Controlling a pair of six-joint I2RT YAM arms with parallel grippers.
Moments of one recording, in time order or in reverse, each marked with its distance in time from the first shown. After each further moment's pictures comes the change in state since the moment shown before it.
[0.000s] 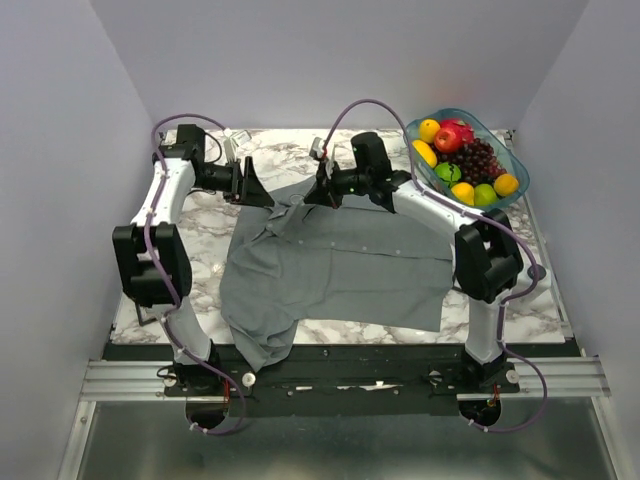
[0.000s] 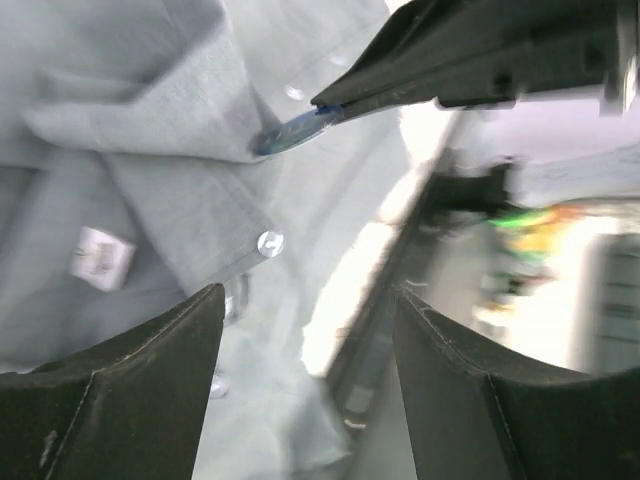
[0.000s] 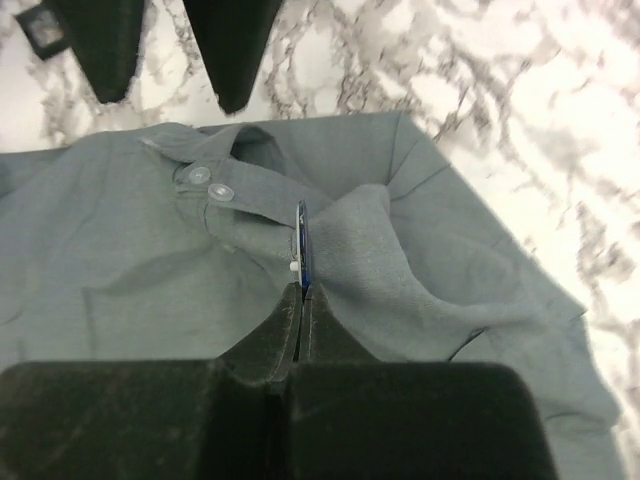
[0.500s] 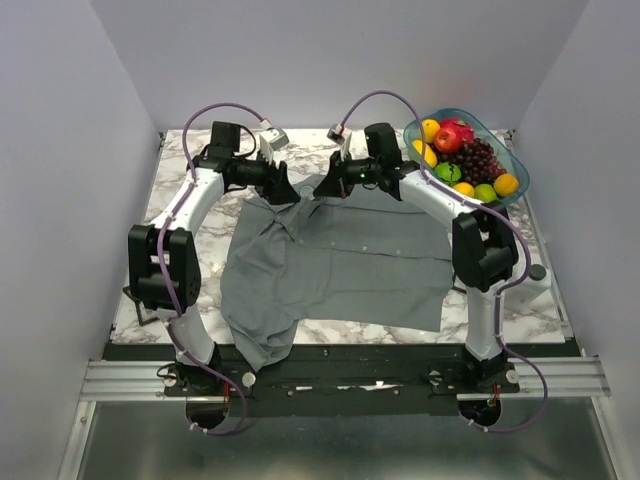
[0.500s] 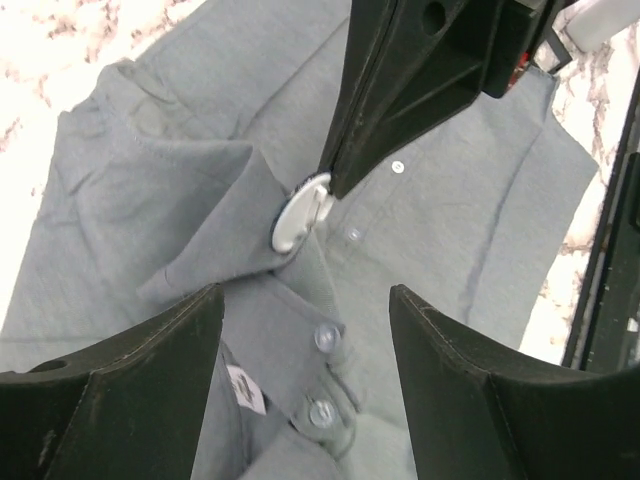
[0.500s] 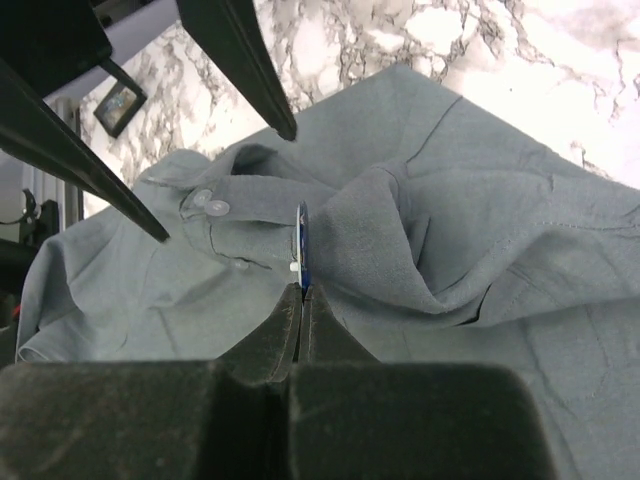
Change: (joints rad) left arm -0.178 -0.119 -0.192 0.560 -0.175 0.096; right arm -0.105 0.084 0.077 -0.040 -0.104 0.347
